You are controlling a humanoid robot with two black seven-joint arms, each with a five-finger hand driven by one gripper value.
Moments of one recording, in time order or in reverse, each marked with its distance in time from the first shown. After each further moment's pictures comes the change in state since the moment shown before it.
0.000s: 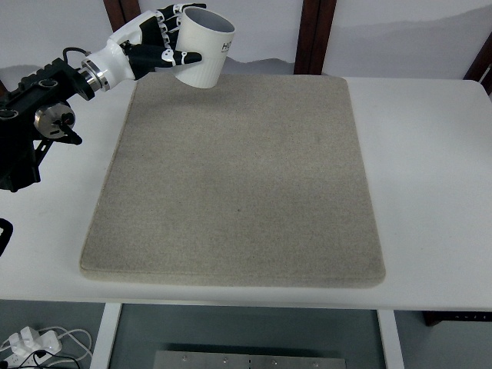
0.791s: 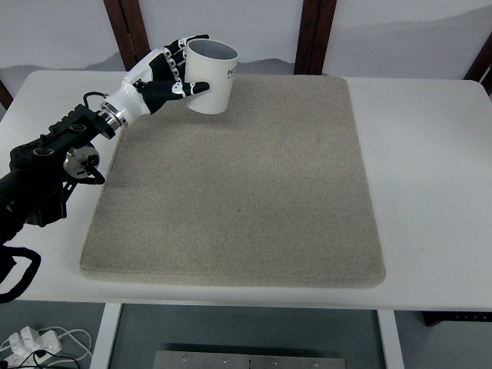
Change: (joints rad) left arm 0.093 -0.123 0.030 0.117 -0.012 0.000 -0.147; right arm 0.000 0.000 0.000 -0.001 0.000 0.000 0.000
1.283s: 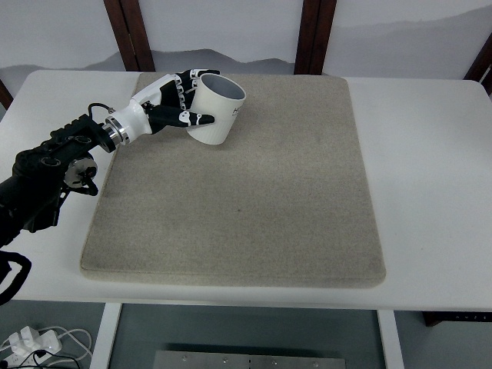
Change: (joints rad) left arm 0.005 0.004 0.144 0.030 0.045 0.000 0.000; right arm 0.000 0.000 0.000 0.000 0.000 0.000 0.000
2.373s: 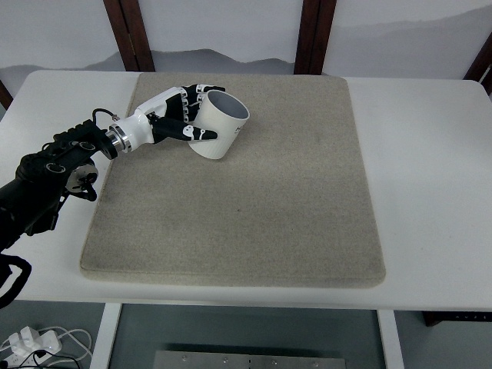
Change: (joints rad) left arm 0.012 -0.004 0.013 -0.002 0.063 0.003 0.000; right arm 0.000 0.000 0.000 0.000 0.000 0.000 0.000
